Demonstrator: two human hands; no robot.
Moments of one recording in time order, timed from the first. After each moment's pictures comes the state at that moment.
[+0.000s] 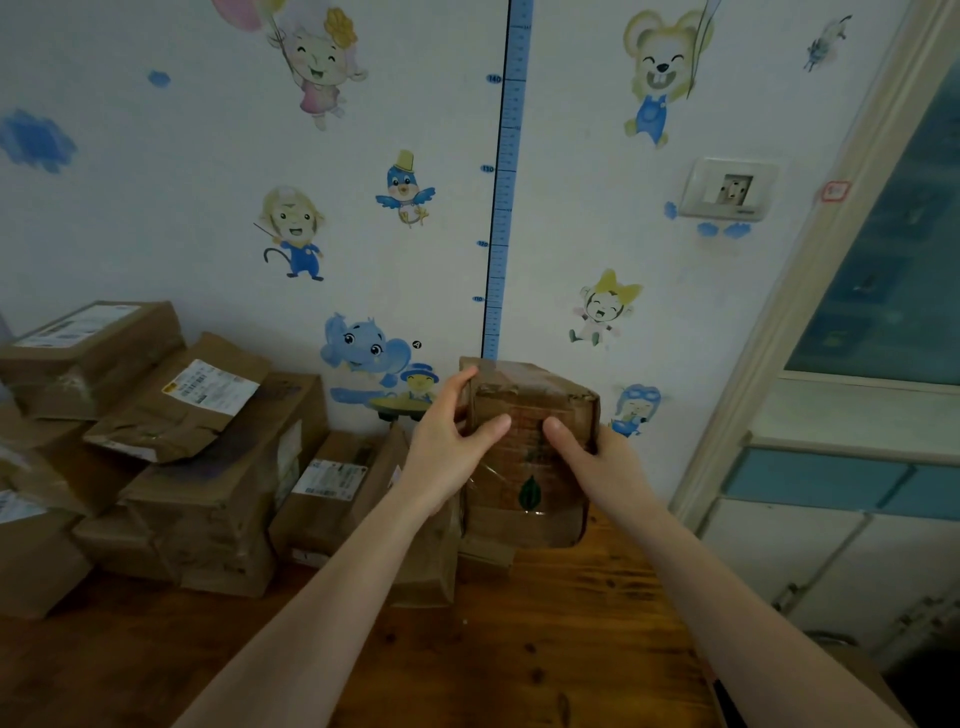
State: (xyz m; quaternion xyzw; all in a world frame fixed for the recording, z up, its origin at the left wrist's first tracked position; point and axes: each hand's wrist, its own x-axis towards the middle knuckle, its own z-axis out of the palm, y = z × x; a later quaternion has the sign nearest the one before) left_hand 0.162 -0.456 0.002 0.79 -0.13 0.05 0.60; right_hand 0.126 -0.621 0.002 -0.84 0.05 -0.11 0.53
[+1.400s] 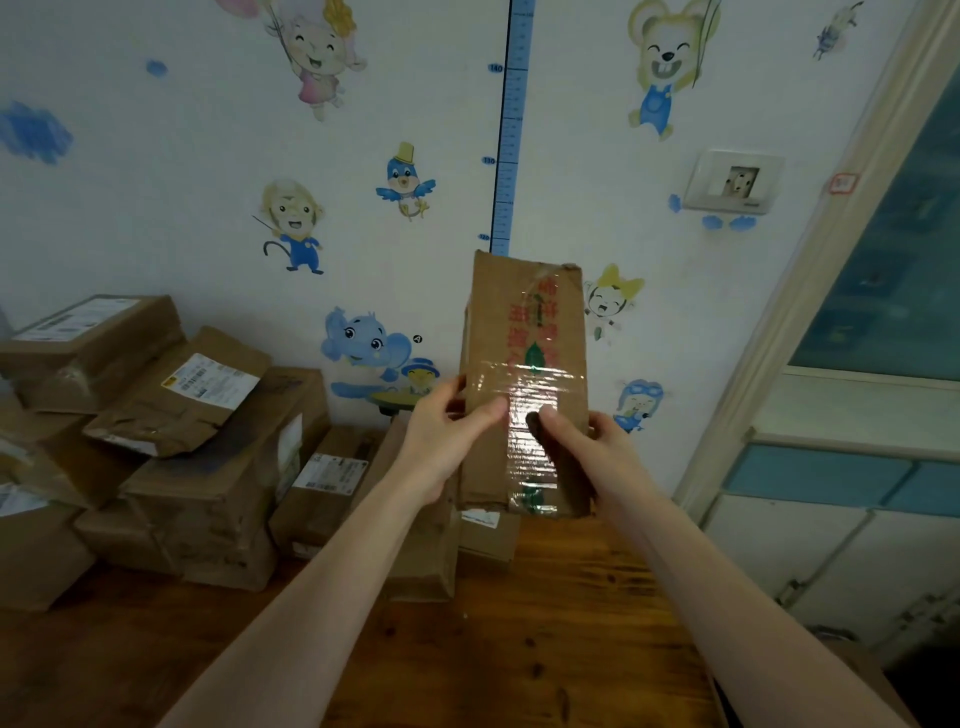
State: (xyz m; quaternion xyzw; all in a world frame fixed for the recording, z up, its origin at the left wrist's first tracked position) left_hand 0.155 -0.456 0.018 0.72 -0.07 -0.01 0.69; right_hand 0.126 -0.615 0.009 -0.69 0.10 -0.04 0.72
